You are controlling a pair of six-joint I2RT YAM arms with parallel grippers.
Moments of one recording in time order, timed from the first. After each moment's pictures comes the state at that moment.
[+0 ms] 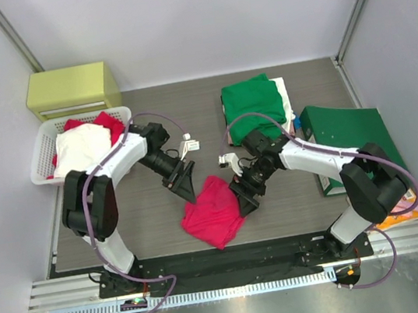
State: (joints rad) left arm -0.39 1.78 1.31 -1.26 0.95 0.56; right arm 0.62 1.56 0.95 -0.67 -0.75 -0.31
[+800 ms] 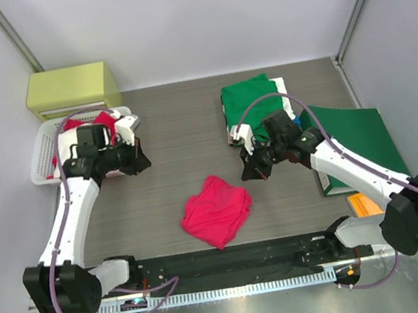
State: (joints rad) left arm -0.09 1.23 1.11 -0.76 0.60 0.24; right arm 0.50 1.27 0.97 -0.56 -0.61 -0.31
